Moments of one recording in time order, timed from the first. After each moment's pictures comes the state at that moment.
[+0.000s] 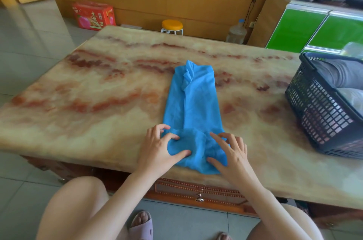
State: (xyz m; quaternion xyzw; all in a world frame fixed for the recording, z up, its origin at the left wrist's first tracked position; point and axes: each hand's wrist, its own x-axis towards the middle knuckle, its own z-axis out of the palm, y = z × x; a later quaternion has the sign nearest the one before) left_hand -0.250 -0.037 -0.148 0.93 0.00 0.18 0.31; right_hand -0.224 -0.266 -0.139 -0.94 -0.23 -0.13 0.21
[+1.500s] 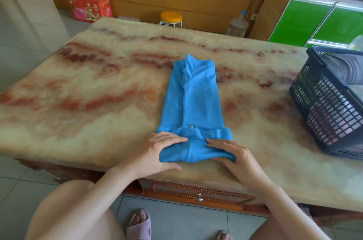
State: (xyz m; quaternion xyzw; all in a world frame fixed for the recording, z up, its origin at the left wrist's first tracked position) left_hand -0.232 -0.005 -0.157 0.90 -0.23 0.09 0.36; right_hand -0.207 -0.284 -0.133 -0.89 -0.27 0.02 0.36
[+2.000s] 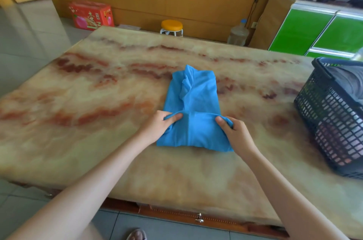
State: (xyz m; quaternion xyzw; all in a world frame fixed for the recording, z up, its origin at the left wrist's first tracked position) left_hand -0.131 -0.013 -0.110 0.86 0.01 -0.01 0.51; right_hand -0.115 -0.245 -0.102 -0.82 -0.07 0.06 0.56
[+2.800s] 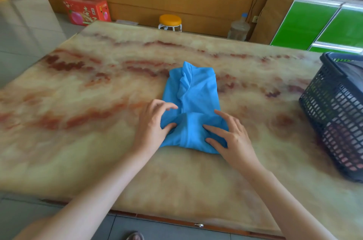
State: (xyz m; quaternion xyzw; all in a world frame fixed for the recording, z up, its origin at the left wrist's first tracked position) left_hand -0.124 -0.016 -0.142 0.89 -0.07 0.28 0.36; right_hand -0.110 -0.257 -0.140 -0.92 -0.26 -0.16 0.23
